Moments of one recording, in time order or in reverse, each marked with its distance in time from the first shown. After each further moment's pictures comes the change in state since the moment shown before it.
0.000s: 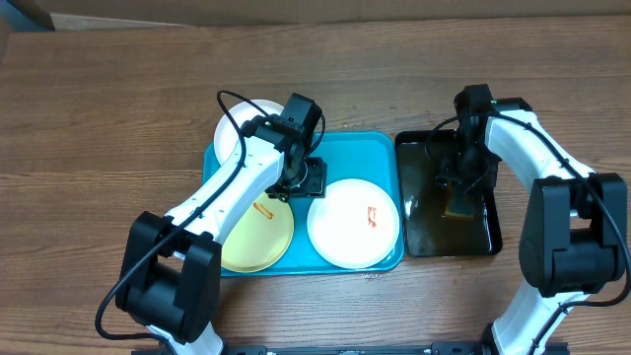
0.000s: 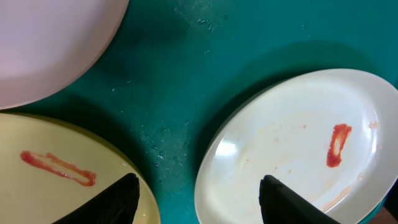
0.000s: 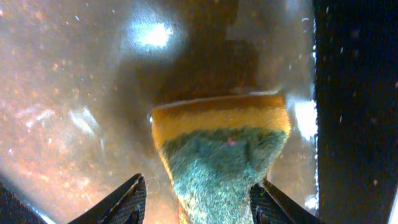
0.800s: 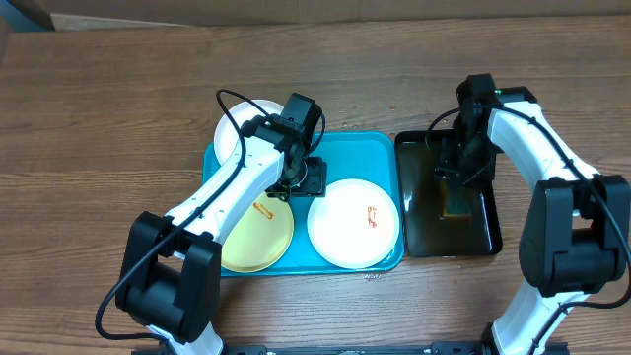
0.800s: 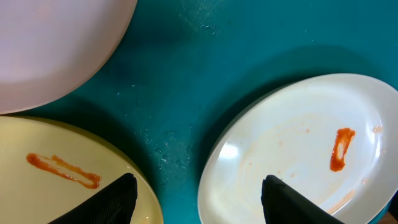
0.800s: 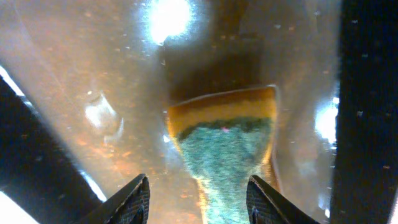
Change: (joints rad) left arm 0.000 0.000 0.000 0.006 -0.015 0.000; right arm 0.000 0.000 0.082 -0.088 -0.073 -0.026
